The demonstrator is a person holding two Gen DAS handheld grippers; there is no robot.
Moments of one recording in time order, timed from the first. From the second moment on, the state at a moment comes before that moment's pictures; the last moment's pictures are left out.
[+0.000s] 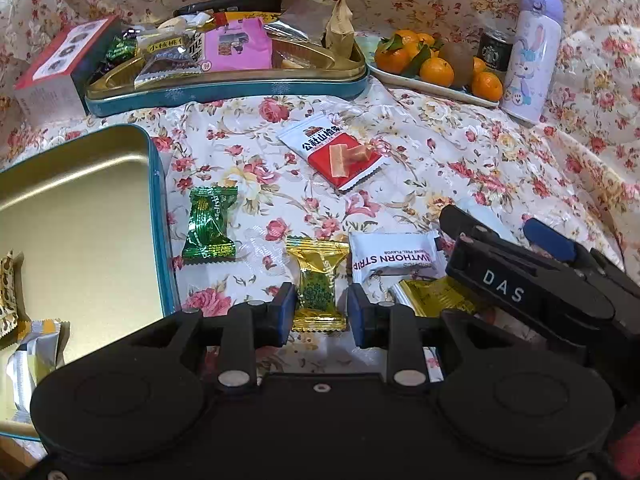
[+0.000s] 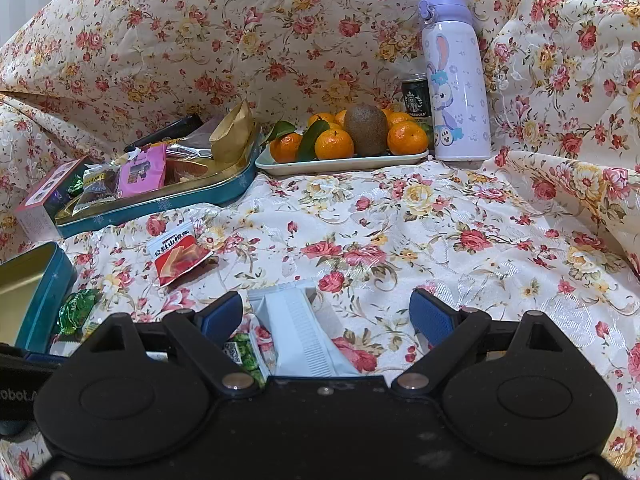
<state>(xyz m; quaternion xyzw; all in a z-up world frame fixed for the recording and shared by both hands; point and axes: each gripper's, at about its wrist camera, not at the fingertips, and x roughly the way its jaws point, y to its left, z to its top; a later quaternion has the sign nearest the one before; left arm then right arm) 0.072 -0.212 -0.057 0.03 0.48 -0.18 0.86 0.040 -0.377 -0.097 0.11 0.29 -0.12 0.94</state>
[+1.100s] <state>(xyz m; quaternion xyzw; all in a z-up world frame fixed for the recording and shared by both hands) 0.081 -0.207 -0.055 0.01 0.50 -0.19 0.85 0.002 -0.358 -0.098 0.04 0.27 -0.17 0.95</state>
